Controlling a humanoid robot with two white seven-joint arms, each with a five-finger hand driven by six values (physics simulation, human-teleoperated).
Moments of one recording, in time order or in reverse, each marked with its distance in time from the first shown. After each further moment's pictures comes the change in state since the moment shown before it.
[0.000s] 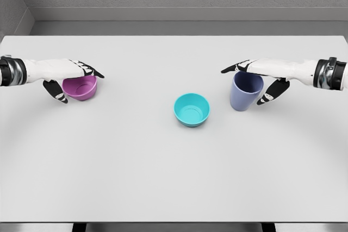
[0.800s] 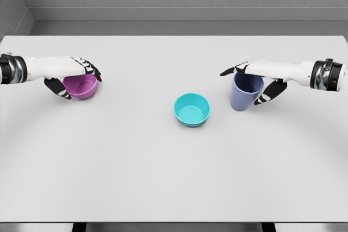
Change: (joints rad) left arm -0.006 0.001 0.006 -0.026 -0.001 -0.001 -0.001; right arm 0.000 0.015 0.007 0.018 0.001 0.001 0.000
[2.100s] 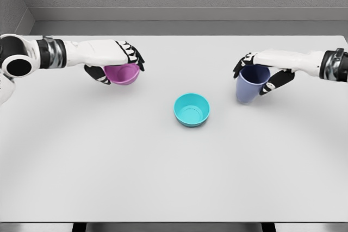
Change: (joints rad) left arm -0.067 -0.124 -0.008 -0.176 -0.057 0.000 0.000; right arm -0.049 -0.030 0.003 0.004 -0.007 -0.003 0.000
